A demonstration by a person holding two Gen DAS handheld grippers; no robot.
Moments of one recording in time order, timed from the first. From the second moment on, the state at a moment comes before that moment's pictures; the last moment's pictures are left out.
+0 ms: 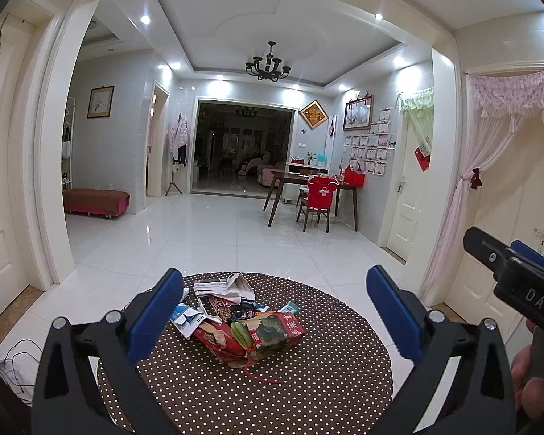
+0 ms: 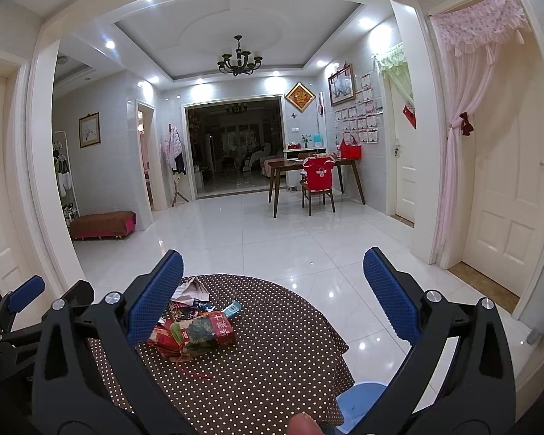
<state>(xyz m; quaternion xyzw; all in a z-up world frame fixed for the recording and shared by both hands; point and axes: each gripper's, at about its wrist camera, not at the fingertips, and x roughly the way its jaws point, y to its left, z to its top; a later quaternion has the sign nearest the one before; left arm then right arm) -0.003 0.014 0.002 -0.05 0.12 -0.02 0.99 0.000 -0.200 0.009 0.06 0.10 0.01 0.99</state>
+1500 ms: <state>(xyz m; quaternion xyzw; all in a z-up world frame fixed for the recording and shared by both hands) 0.127 0.103 -0.162 -0.08 0.32 0.08 0.94 0.193 -0.141 -0.163 0.01 0.34 0.08 0.94</state>
